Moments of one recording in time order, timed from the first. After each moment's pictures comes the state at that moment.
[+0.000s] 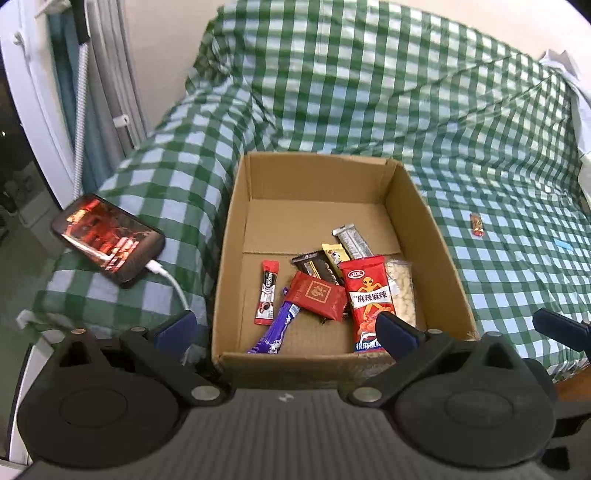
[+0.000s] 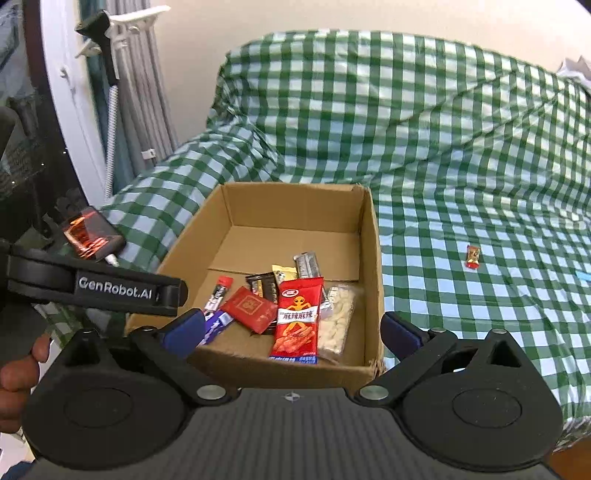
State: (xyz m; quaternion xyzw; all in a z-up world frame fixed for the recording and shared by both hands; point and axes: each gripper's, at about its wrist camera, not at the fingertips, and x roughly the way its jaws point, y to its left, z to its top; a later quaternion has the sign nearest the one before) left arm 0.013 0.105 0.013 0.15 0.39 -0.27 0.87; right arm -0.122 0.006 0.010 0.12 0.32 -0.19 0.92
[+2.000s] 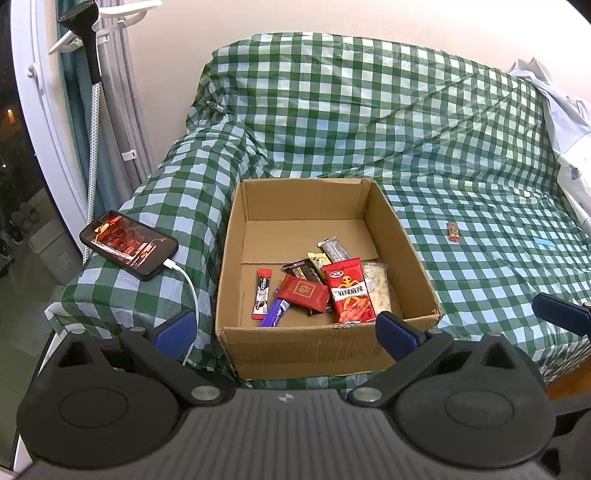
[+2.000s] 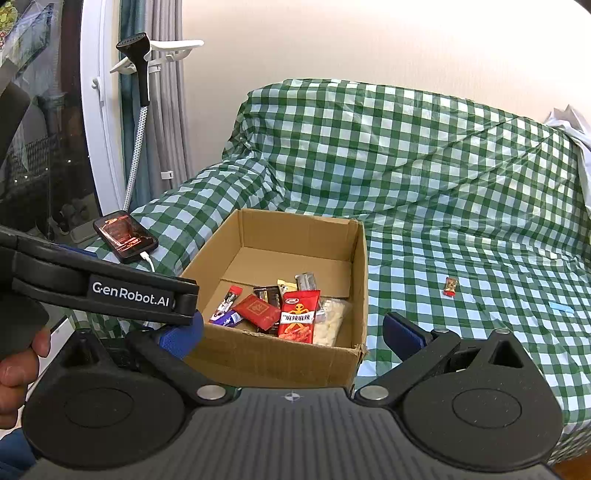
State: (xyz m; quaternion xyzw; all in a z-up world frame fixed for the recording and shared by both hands) left arm -0.063 0.138 0.037 0.15 0.34 -0.29 0.89; right arm -0.188 0.051 0.034 0.07 0.28 -0.19 0.94
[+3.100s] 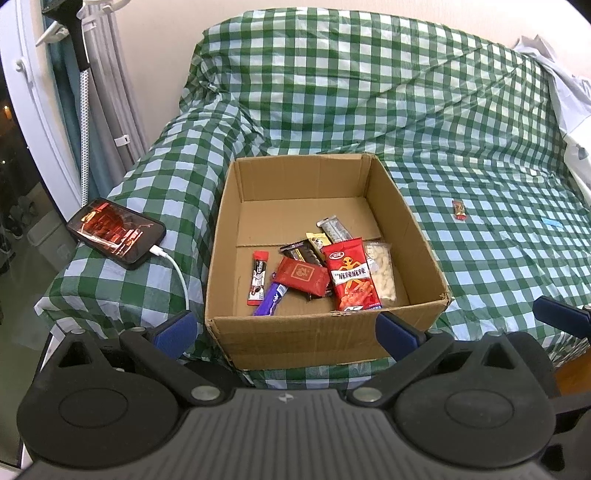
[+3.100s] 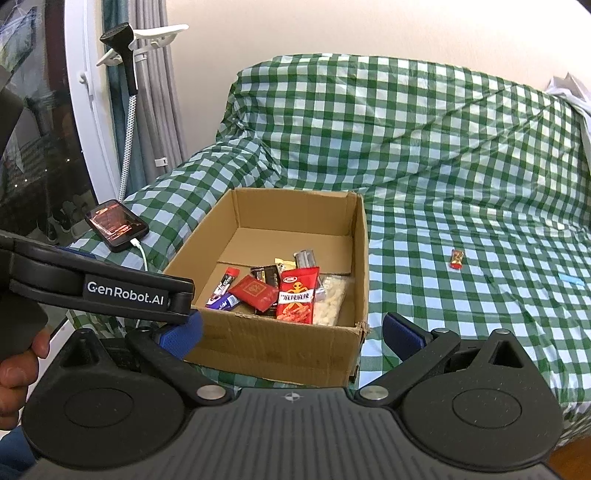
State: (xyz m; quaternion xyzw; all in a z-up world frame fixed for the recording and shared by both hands) left arm -0.047 0.116 0.018 0.17 0.36 -0.28 0.87; right arm -0.180 0.027 0.013 0.11 0.31 -0.19 0.93
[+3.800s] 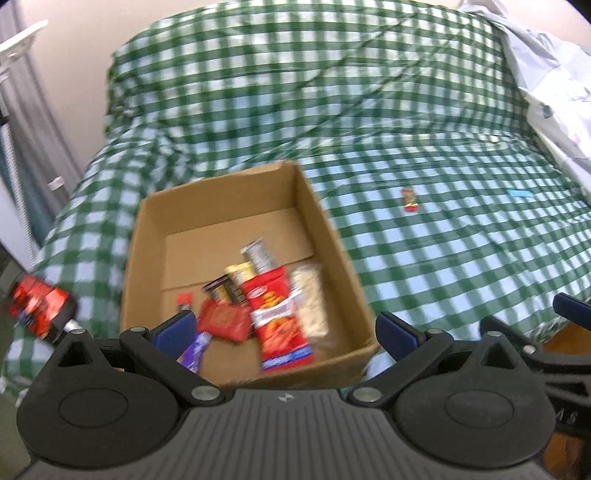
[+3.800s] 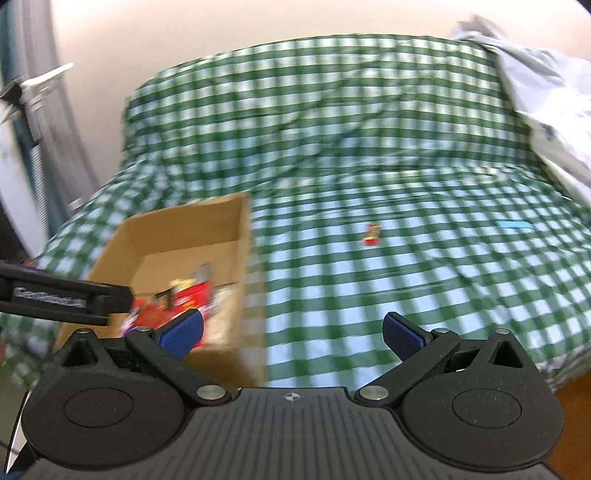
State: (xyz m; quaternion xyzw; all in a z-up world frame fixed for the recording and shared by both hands) left arm -0.047 -0.015 0.018 0.24 0.36 -0.35 0.83; right arm -0.221 -0.097 -0.008 0.19 0.28 -0.32 0.88
